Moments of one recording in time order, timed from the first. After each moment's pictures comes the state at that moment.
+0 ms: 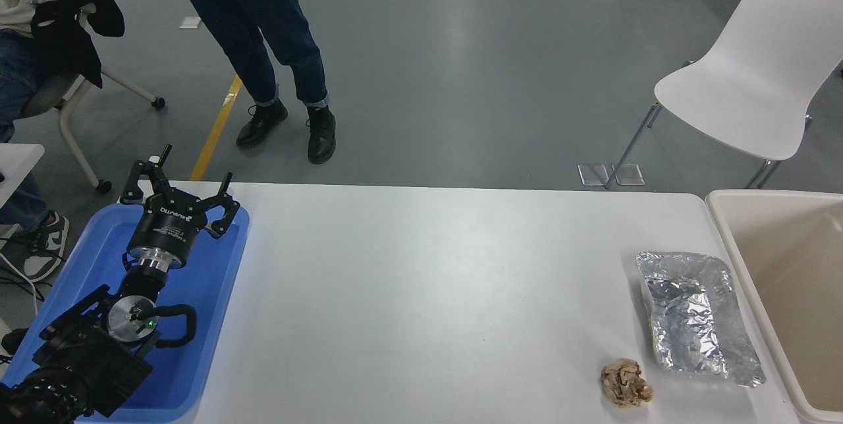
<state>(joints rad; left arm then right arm) -0.60 0.23 -0.89 -0.31 -0.13 -0.77 -0.36 0.61 -0.56 -0.66 0.08 -0.26 -0.16 0.06</state>
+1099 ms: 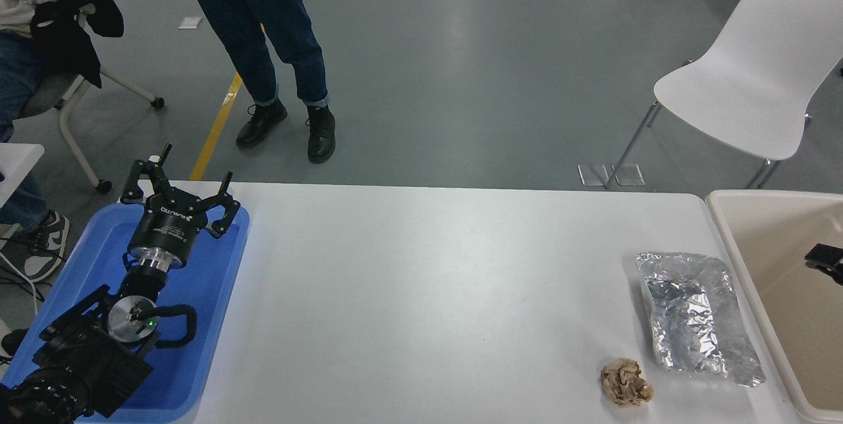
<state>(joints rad) -0.60 0.23 -0.89 -0.31 -0.13 -0.77 -0.36 1.33 -0.95 -0.98 1.11 -0.28 0.03 0.06</state>
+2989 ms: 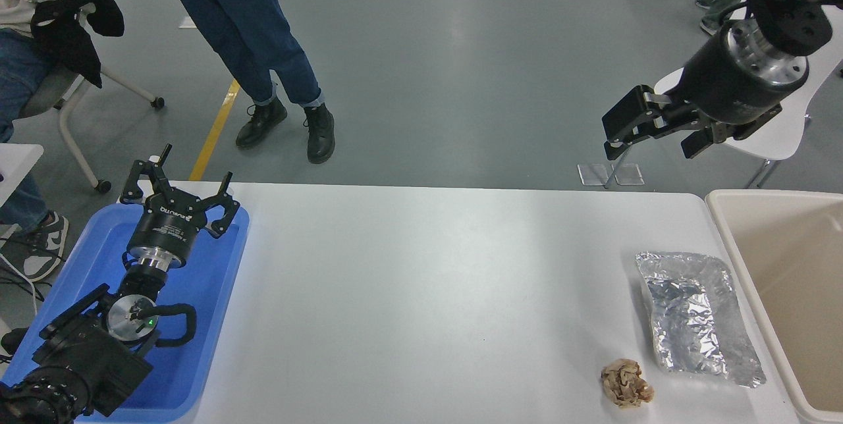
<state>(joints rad) -0.60 0.23 -0.89 -0.31 -0.13 -0.77 -0.36 2.37 -0.37 -1.29 1.35 -0.25 0.79 0.07</state>
